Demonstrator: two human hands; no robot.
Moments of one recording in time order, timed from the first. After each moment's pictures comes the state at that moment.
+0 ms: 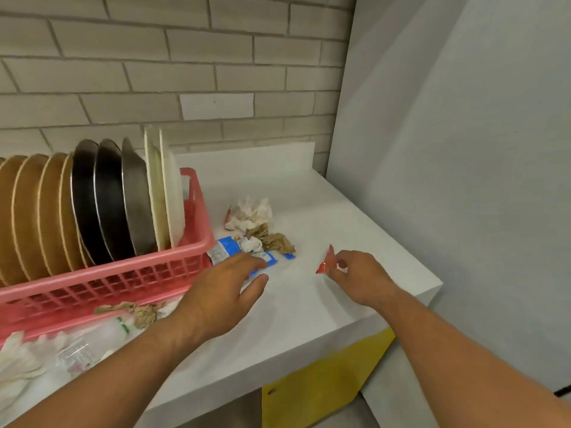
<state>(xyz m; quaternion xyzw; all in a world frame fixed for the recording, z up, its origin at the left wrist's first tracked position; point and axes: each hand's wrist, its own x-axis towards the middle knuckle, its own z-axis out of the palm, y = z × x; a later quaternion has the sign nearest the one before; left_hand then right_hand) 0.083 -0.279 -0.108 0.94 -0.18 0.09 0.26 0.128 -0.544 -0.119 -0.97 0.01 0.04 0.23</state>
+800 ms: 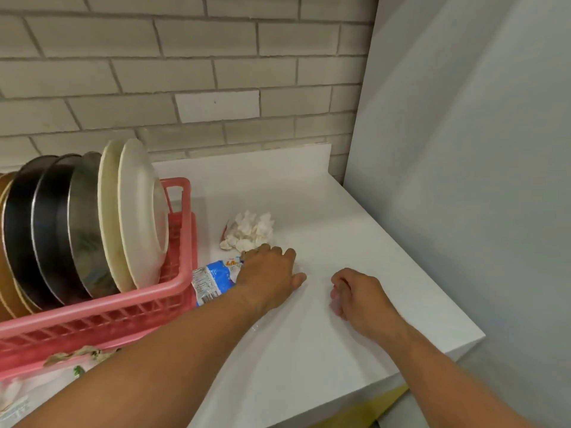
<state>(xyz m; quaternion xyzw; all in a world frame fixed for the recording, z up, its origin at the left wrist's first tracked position) 0.226 -0.371 -0.129 0.99 -0.10 -0.04 -0.03 0.194 -0.558 -0.152 -0.90 0.00 0.07 0.44</state>
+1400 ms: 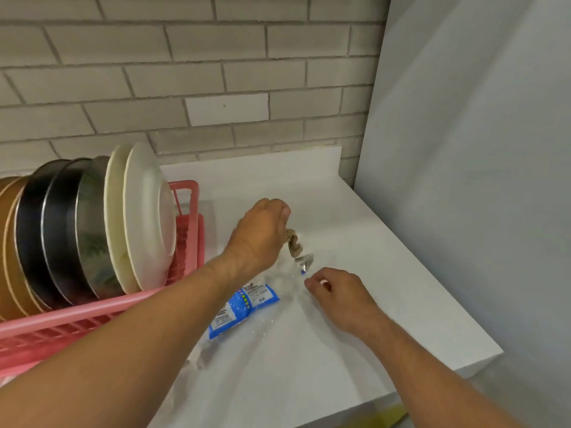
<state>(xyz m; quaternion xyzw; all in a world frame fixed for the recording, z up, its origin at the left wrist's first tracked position) 0.239 -0.352 -0.062 0.95 -0.05 0.14 0.29 0.210 -0.525 -0.145 -0.92 -0.07 0.06 0.39</state>
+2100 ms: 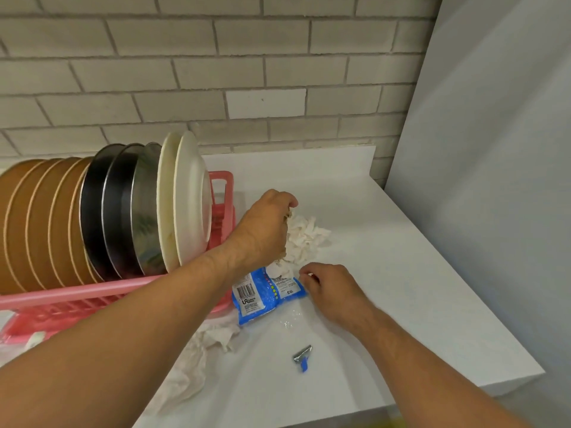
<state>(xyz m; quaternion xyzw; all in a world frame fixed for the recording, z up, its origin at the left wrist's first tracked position) 0.219 -0.308 -0.055 0.96 -0.05 0.12 0.26 0.221 -0.467 -0.151 -0.93 -0.16 0.08 0.32</state>
